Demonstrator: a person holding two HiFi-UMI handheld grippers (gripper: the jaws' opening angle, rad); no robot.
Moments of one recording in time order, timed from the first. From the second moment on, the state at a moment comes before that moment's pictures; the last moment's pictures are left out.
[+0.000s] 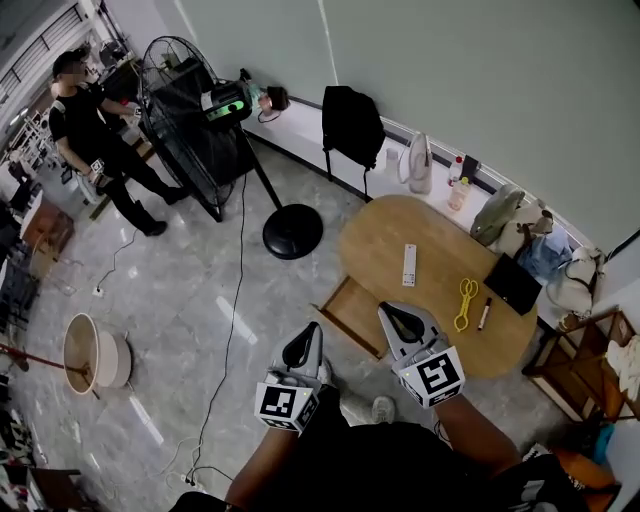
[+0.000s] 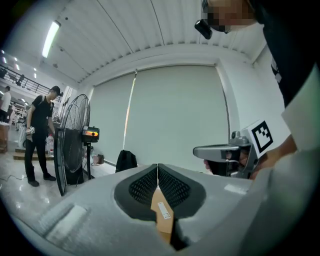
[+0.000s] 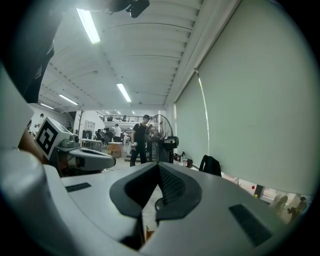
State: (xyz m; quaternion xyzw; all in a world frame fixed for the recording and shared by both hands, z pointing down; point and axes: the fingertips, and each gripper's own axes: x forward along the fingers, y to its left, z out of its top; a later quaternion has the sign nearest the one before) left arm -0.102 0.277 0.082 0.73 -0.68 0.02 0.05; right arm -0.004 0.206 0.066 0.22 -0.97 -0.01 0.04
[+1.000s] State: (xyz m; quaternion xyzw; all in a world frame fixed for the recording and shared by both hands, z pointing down) left arm -0.232 0.069 0.111 0.86 -0.50 0.07 0.04; right arm -0.125 0.047 0.103 0.41 -0.91 0.03 0.09
